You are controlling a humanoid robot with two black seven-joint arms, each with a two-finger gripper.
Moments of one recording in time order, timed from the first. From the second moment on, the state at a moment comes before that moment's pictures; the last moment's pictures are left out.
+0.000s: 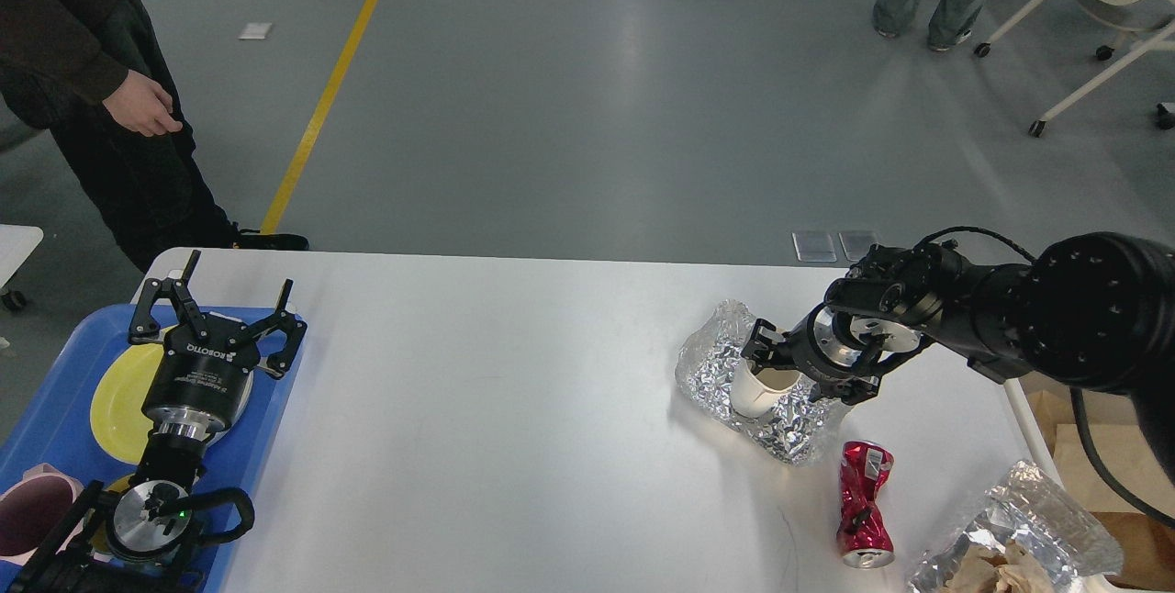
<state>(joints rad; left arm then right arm) -0.24 0.14 -1.52 -0.78 0.21 -0.62 -0.16 1.36 -0.05 -1.13 0.75 0.29 0.34 -0.21</state>
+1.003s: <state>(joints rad) -0.24 0.14 -1.52 -0.78 0.21 -0.62 -0.16 1.85 -0.20 -1.25 1.26 0.27 0.40 -0.23</state>
